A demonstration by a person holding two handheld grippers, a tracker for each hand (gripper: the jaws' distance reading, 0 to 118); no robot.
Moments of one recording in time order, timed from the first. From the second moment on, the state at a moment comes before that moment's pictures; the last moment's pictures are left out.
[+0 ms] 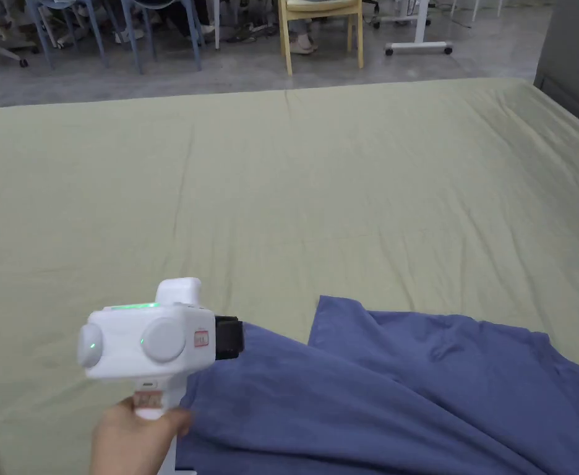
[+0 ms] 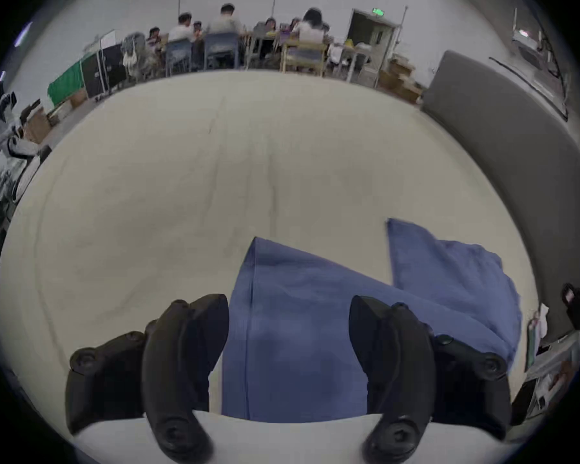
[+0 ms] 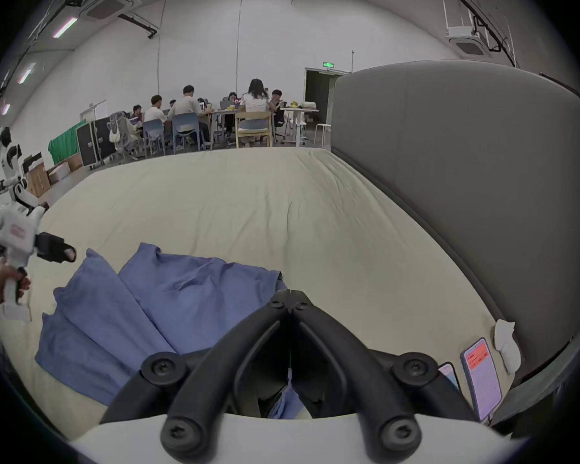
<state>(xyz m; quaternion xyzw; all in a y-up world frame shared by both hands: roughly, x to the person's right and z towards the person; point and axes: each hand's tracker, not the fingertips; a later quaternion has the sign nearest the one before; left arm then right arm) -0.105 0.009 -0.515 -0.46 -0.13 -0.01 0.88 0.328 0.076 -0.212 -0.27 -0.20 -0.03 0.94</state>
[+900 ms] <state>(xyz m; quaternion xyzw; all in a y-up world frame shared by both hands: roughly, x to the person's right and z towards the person) -0.106 0.043 -0.450 -0.40 -0.18 0.01 0.90 0.418 -0.020 -0.287 -0.47 -0.20 -0.21 0.83</state>
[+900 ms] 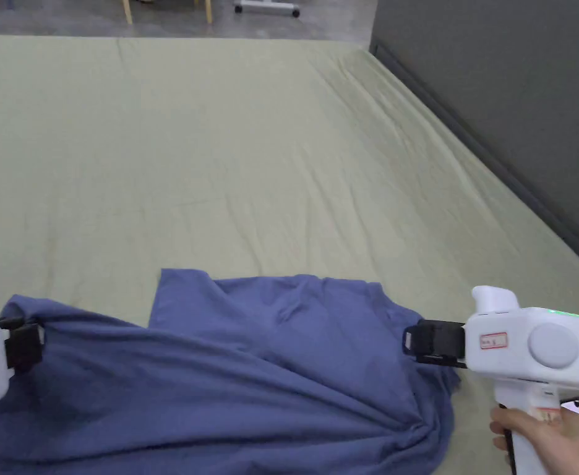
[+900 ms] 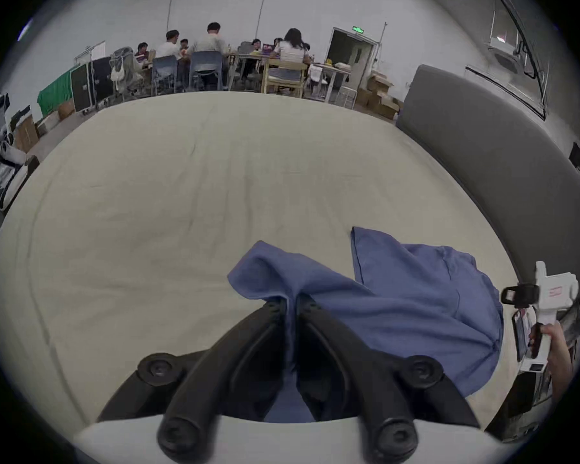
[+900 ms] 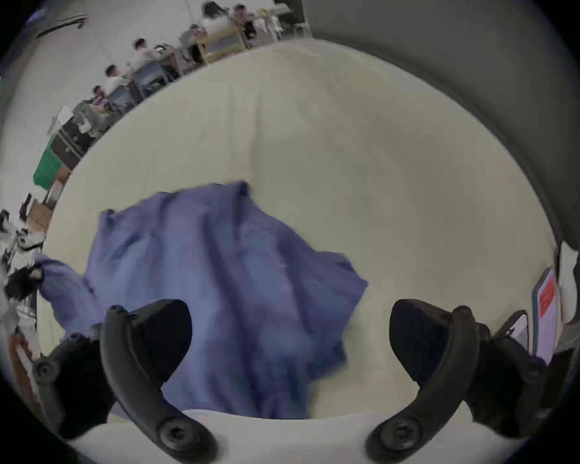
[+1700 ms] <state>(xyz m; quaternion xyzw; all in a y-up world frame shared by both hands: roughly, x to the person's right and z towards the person) -0.145 0.183 -0.400 -0.26 -0.18 0.05 0.95 0.357 0.131 -0.239 -0.26 -0.17 -0.13 0.94</state>
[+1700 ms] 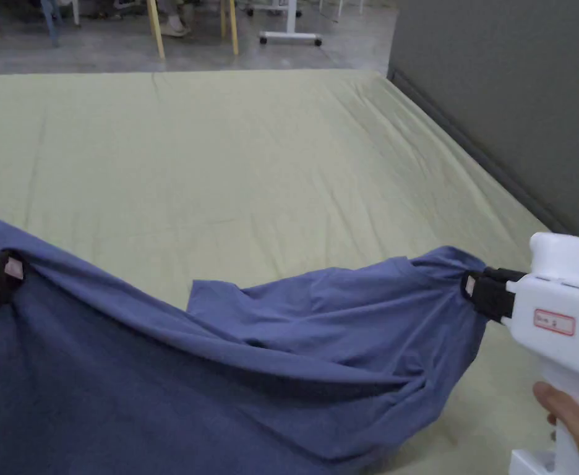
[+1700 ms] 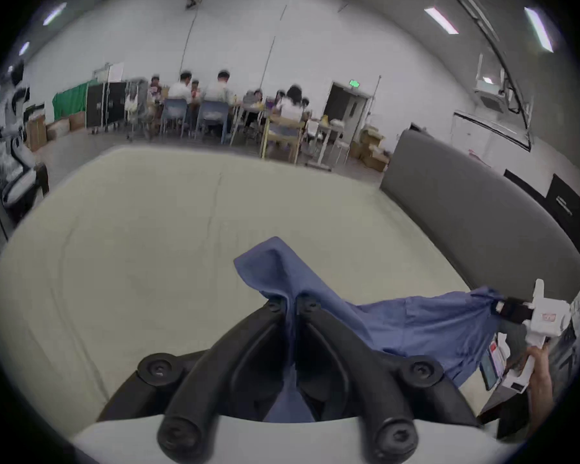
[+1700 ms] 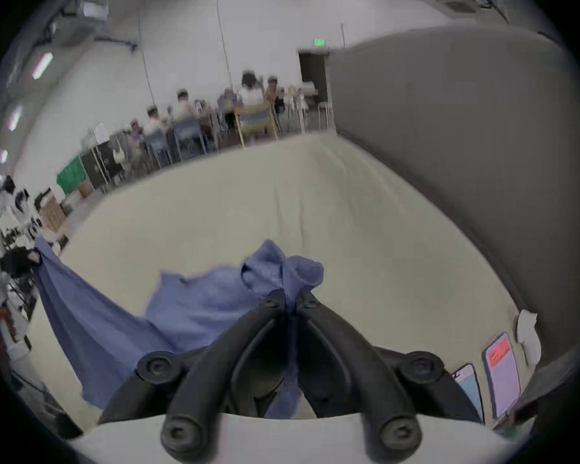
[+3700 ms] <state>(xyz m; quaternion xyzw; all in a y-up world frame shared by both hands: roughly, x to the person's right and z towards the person) -0.266 0.039 -0.504 -0.39 -0.04 0.09 0.92 0.337 0.033 -0.377 -0.29 -0.17 -0.18 0.93</state>
